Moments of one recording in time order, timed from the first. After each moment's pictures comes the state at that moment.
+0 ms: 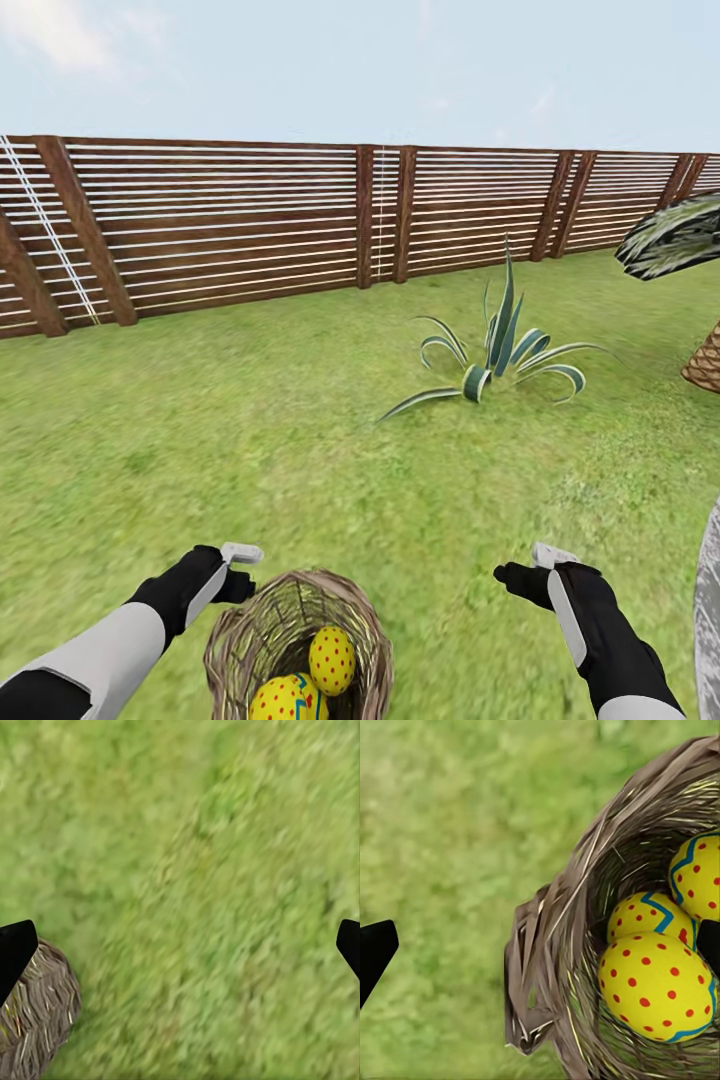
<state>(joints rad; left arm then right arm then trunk) -0.75 0.10 -0.36 -0.35 0.28 0.60 0.06 -0.44 -0.04 -0.28 -1.01 -0.08 0.79 -0.01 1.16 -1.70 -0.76</state>
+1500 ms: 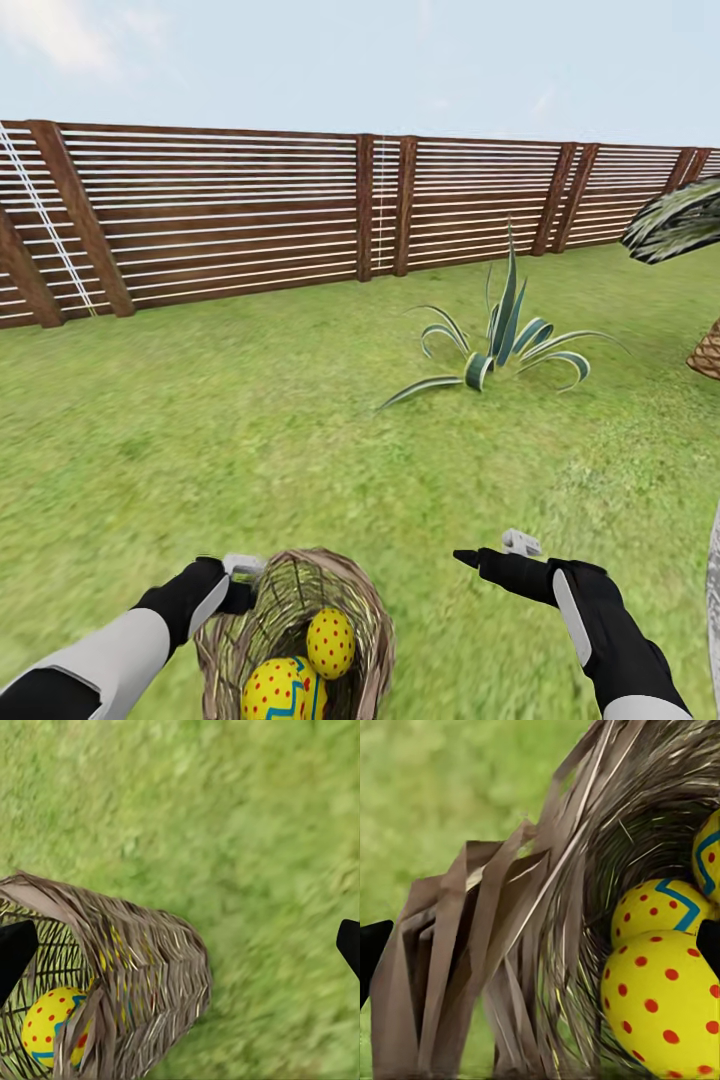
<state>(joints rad) -0.75 0.08 -0.37 -0.27 0.28 0.54 0.06 -0.44 -0.05 -0.29 -1.02 -0.06 0.80 0.52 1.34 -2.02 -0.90</state>
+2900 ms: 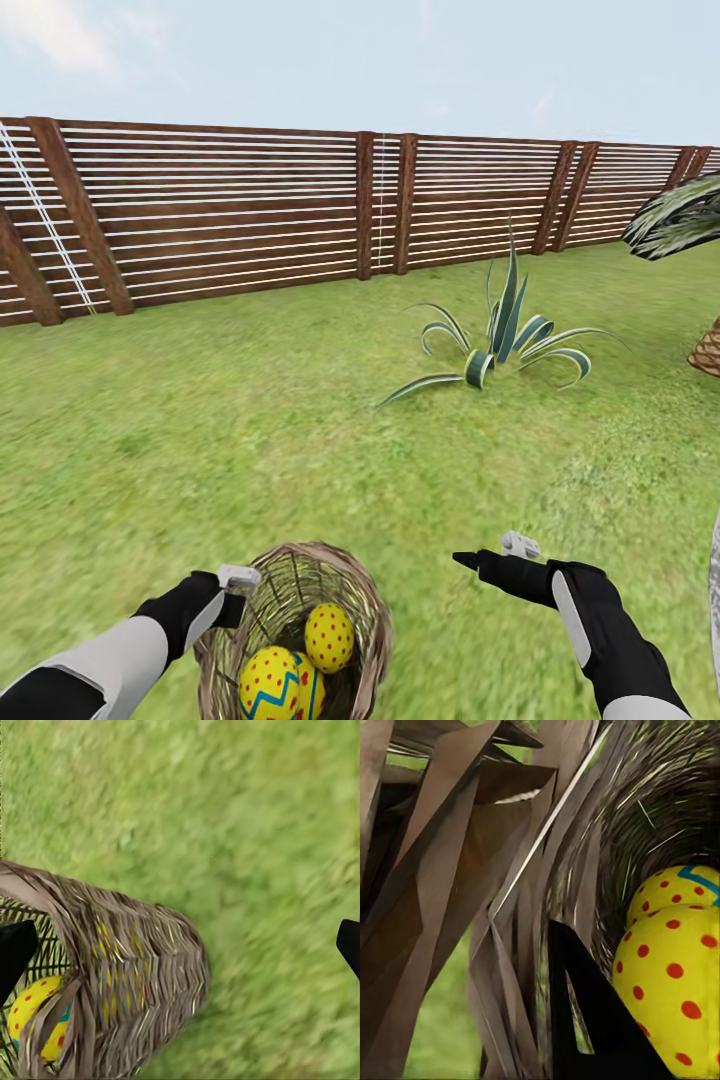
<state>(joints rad) -0.75 0.07 -0.37 -0.19 0.27 0.45 0.06 -0.44 -0.05 -0.29 -1.00 -0.07 0.80 0.51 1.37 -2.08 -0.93</state>
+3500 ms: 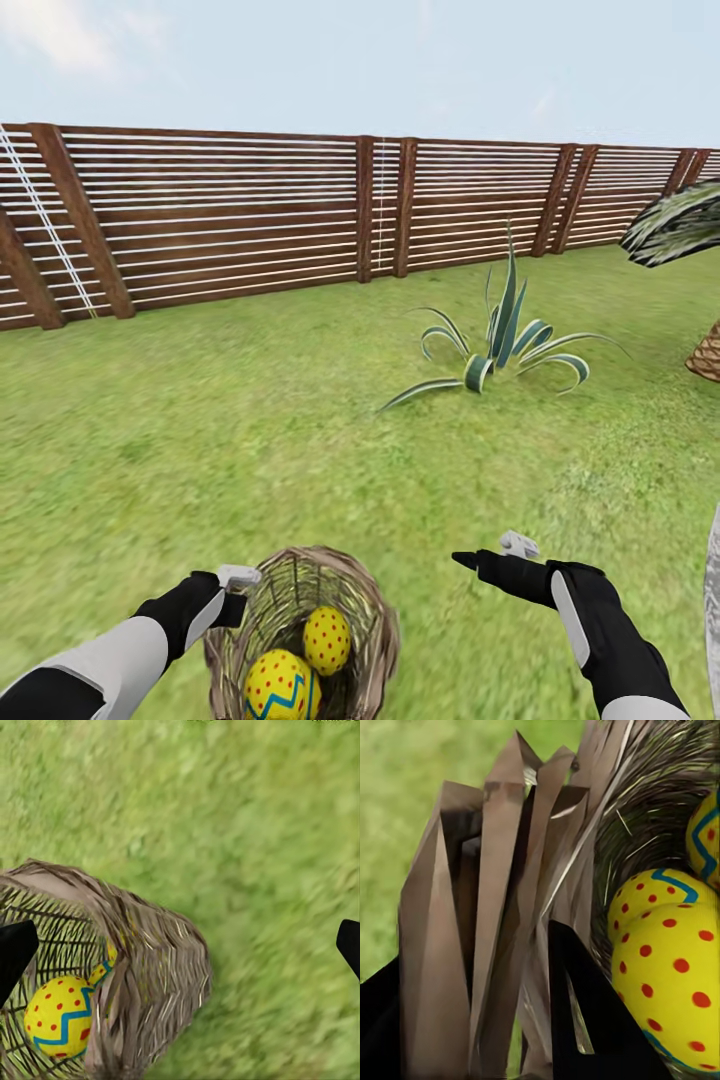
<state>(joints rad) -0.75 0.07 -0.37 -0.19 0.29 0.46 0.06 -0.44 -0.05 -0.29 -1.00 -0.07 0.79 0.51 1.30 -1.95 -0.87</state>
